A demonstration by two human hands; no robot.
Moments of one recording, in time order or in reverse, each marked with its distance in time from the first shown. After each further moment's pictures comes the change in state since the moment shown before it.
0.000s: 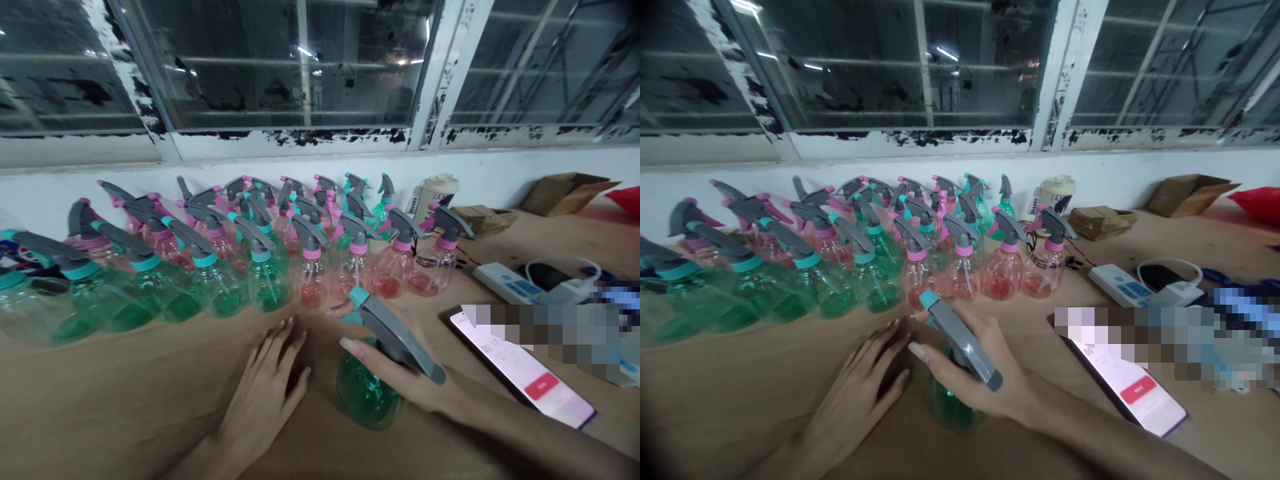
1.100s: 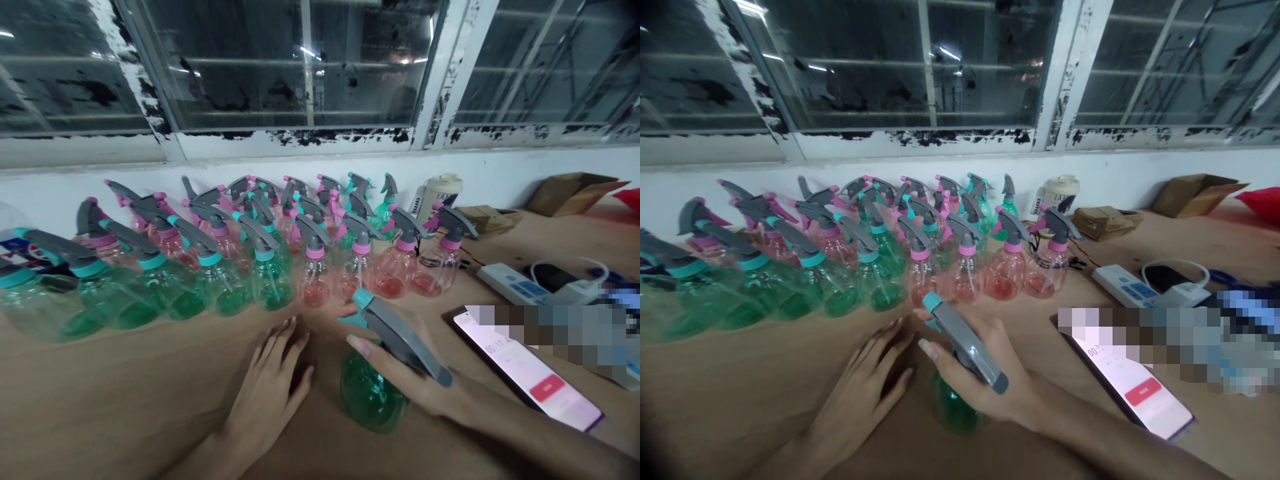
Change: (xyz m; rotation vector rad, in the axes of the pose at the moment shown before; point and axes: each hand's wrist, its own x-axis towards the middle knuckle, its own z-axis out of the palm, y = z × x) left_hand 0.000 0.001 -0.003 -0.012 -0.012 0.000; right_hand -0.001 -0.005 -0.002 -0.031 -0.017 0.035
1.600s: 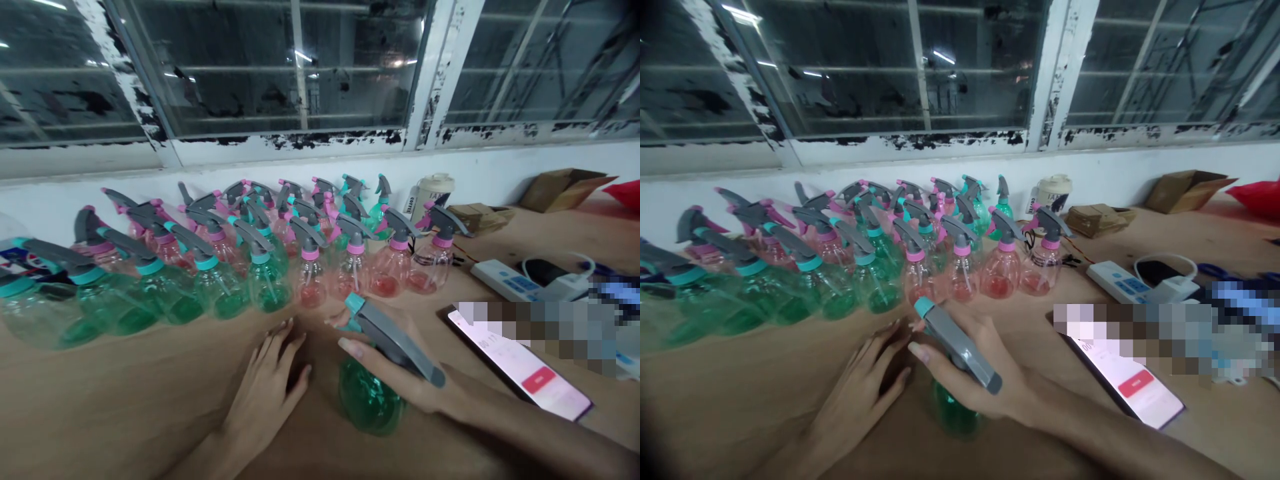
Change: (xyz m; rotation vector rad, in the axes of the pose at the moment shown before) left_hand 0.000 -0.001 0.002 -0.072 -0.030 -0.056; right_hand -0.002 -0.001 -0.001 0.047 -0.063 -0.013
